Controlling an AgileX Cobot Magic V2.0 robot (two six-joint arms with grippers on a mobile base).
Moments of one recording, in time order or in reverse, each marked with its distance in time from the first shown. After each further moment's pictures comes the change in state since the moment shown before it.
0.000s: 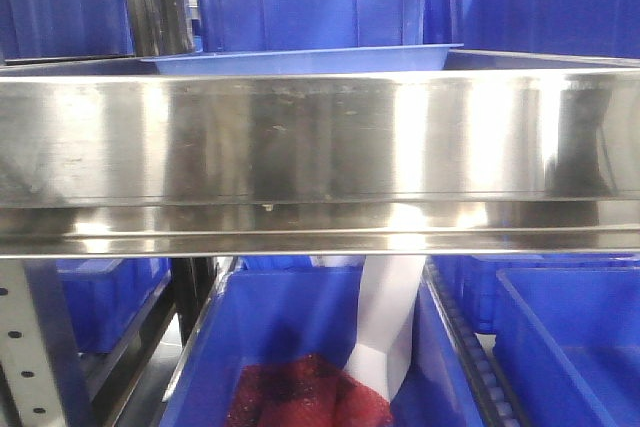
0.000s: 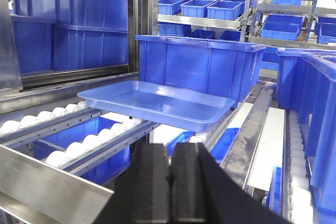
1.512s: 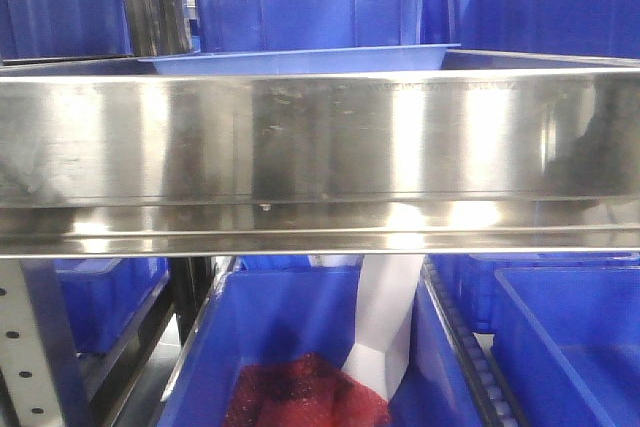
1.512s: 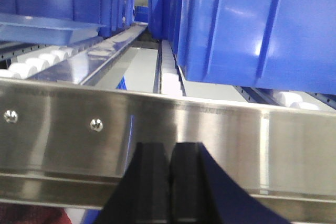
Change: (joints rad) left arm 0.002 0.000 0.000 -0.002 -0.006 0.002; right arm -0.493 -0.218 0.419 0.234 -0.133 -0.282
